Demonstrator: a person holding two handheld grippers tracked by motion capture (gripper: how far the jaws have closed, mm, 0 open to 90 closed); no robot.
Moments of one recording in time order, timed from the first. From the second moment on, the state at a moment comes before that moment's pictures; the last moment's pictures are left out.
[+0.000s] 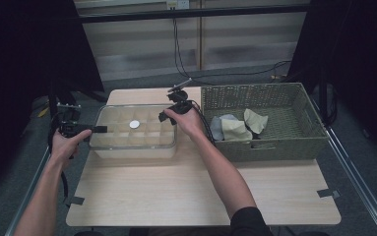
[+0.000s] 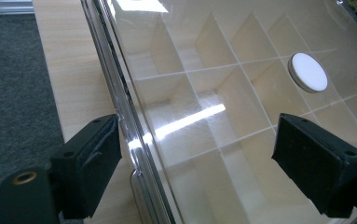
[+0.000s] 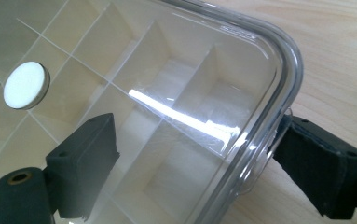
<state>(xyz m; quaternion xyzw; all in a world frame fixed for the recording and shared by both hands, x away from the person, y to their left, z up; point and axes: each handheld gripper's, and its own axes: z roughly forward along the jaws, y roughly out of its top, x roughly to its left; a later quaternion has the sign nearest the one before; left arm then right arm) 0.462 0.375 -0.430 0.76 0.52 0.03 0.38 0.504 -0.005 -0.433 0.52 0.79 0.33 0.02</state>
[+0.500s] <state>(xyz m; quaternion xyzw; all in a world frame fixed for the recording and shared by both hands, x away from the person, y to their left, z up) 0.466 0.373 -0.435 0.76 0.53 0.02 0.38 0.505 -0.007 -0.437 0.54 0.77 0.34 0.01</state>
